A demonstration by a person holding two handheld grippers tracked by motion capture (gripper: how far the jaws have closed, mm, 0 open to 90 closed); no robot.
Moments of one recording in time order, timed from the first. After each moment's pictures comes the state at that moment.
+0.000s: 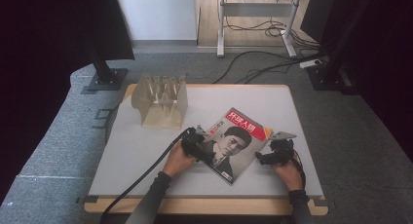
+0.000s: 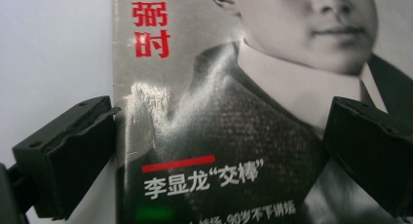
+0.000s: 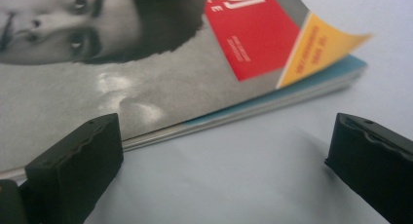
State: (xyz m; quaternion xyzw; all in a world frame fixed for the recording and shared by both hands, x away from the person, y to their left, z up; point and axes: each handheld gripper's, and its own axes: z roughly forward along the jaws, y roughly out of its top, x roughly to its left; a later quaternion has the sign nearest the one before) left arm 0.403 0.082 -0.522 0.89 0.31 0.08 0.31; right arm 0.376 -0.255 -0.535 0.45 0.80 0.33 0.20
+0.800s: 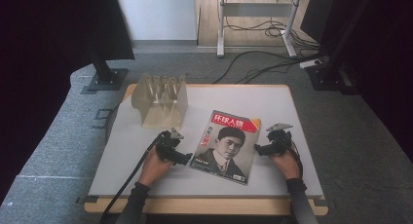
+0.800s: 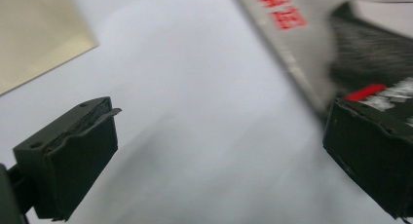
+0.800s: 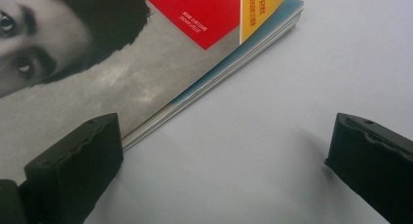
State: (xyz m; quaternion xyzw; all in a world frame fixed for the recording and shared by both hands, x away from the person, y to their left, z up) left arm 0.388 0.155 -0.512 0.88 0.37 0.14 0.28; right arm 0.408 -0.253 -0.531 0.45 0.81 0.32 0.20
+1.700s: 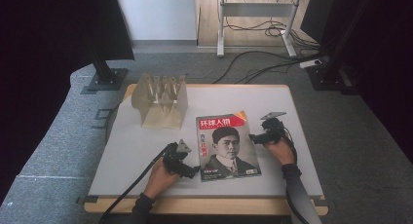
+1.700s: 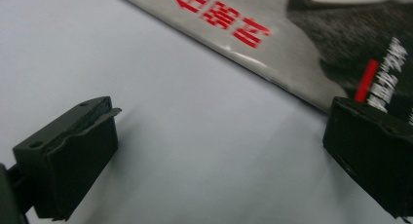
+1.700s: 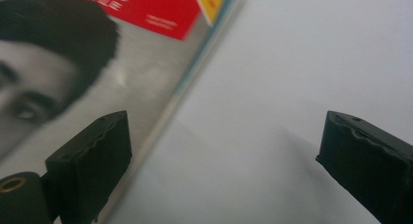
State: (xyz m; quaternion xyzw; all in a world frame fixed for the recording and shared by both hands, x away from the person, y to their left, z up) left arm 0.354 0.133 -0.526 0.88 0.33 0.12 0.32; right arm 0.447 -0.237 -0.516 0.44 0.82 0.33 0.17
